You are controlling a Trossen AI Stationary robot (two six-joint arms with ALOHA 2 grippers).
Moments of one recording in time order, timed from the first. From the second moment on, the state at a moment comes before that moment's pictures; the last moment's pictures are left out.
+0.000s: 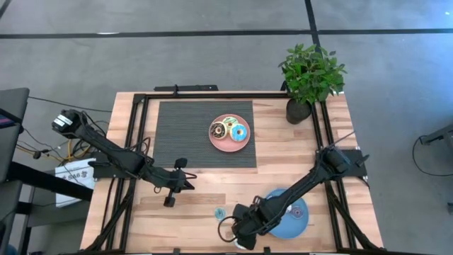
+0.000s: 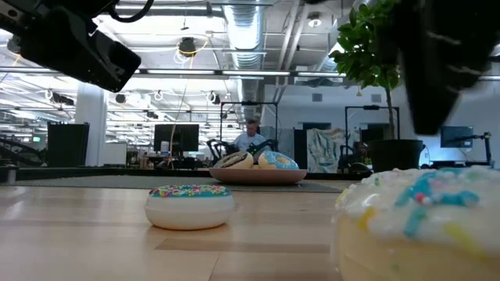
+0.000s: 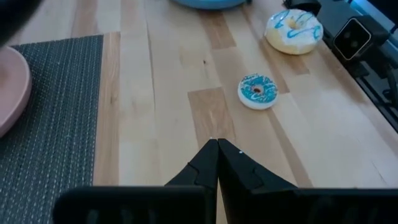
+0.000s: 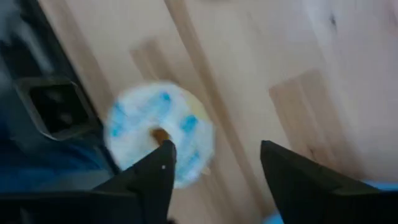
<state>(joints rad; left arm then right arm) -0.49 1.15 0.50 0.05 -0.22 -0.18 0.62 2.14 1.75 -0.93 0.00 0.99</state>
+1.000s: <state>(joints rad) -0.49 1.15 0.50 0.03 -0.21 -0.16 0.61 2.23 1.75 -0.85 -0.08 0.86</state>
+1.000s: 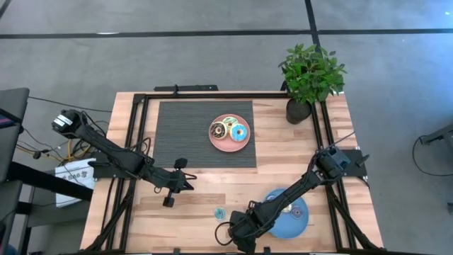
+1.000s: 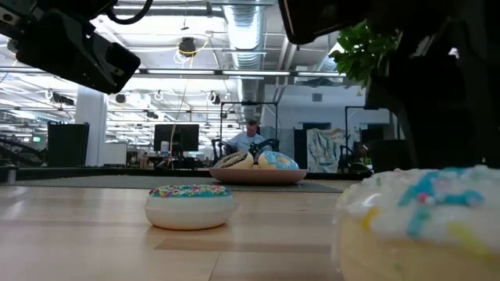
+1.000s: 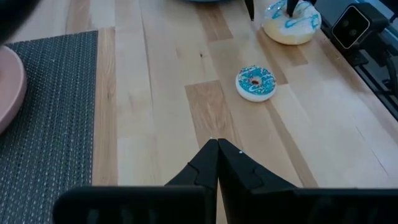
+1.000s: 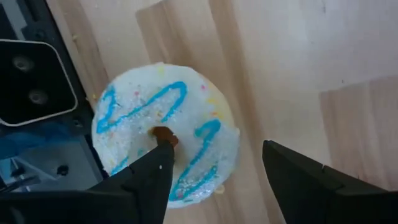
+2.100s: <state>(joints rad) -0.49 1.15 0.50 0.03 -0.20 -0.14 0.61 2.23 1.75 -0.83 -0.11 0.79</state>
